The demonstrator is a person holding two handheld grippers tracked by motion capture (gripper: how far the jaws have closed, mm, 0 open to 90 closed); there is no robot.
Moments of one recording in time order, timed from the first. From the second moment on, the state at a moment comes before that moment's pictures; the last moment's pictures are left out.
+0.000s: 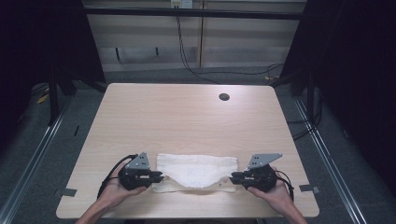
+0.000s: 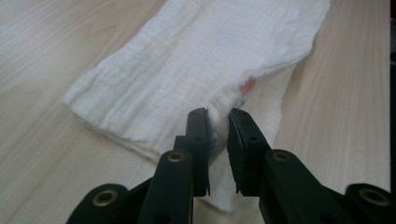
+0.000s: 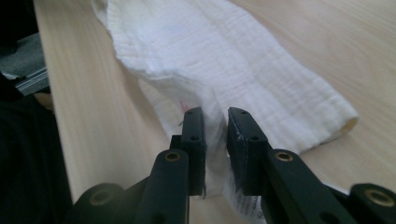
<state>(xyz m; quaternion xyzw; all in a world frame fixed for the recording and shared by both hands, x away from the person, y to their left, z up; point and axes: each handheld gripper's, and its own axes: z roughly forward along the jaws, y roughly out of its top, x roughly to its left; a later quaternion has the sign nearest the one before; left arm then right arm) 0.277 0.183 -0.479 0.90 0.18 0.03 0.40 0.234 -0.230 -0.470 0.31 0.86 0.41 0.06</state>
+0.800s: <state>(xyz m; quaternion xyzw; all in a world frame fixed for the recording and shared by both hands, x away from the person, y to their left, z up) 0.310 0.181 -0.488 0.90 0.21 0.03 0.39 0.241 -0.203 -0.481 0.32 0.86 0.38 0.06</state>
